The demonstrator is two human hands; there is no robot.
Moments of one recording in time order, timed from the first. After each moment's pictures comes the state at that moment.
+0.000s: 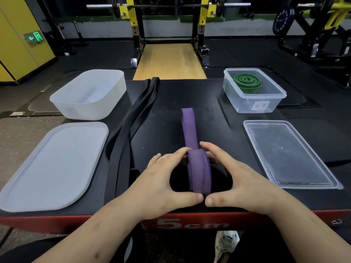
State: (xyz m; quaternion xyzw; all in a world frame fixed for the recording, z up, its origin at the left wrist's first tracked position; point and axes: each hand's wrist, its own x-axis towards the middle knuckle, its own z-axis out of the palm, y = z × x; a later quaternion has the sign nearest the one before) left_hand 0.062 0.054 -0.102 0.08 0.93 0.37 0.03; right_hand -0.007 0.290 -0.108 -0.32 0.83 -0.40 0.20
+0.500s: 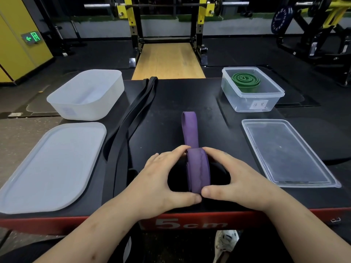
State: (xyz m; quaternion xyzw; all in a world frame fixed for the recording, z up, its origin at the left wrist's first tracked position) left_hand 0.061 0.053 -0.103 0.07 0.93 0.36 0.04; right_hand -0.008 0.286 -0.110 -0.29 0.84 -0.41 0.18
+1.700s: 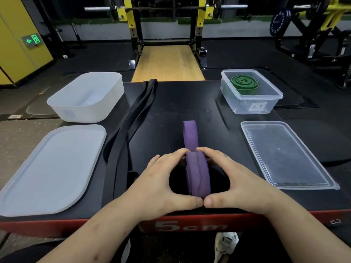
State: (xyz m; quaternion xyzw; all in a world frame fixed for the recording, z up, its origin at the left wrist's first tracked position) left_hand 0.060 0.056 -0.102 0.07 0.92 0.38 0.03; right_hand -0.008 0.289 -0.107 -0.33 0.83 -0.40 0.19
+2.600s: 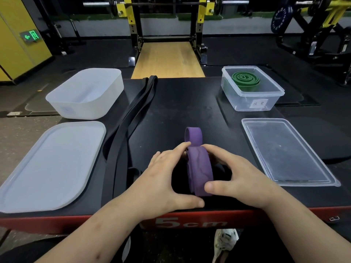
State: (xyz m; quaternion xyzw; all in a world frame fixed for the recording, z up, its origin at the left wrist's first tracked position) left_hand 0.062 0.057 -0.104 0.09 0.92 0.37 0.04; right_hand -0.009 0.286 -0.108 -0.30 0.83 -0.45 0.17
